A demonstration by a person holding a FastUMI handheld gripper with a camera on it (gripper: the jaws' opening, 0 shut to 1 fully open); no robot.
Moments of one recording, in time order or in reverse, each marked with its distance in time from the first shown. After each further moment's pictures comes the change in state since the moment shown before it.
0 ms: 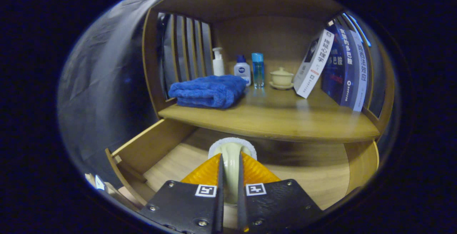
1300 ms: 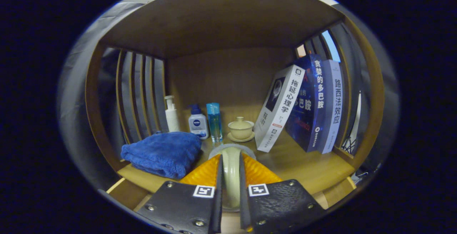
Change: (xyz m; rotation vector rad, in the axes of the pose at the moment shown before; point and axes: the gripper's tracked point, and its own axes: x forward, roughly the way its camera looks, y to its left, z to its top) arm 0.056 -0.084 0.114 0.081 -0.198 -0.324
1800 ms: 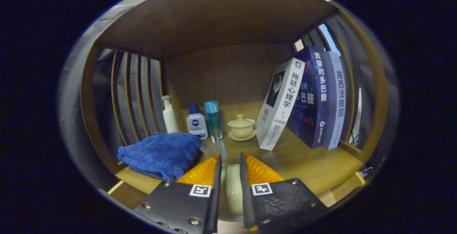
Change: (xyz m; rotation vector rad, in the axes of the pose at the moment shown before) arm -0.004 0.002 0.018 0.037 -0.077 0.007
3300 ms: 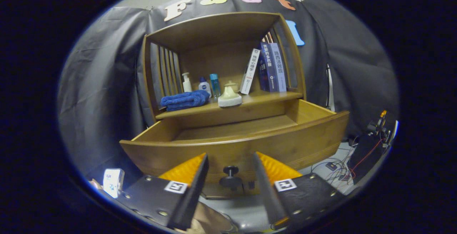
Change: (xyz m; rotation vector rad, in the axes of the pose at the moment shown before) arm -0.283 -0.002 -0.154 0.051 0.111 -0.086
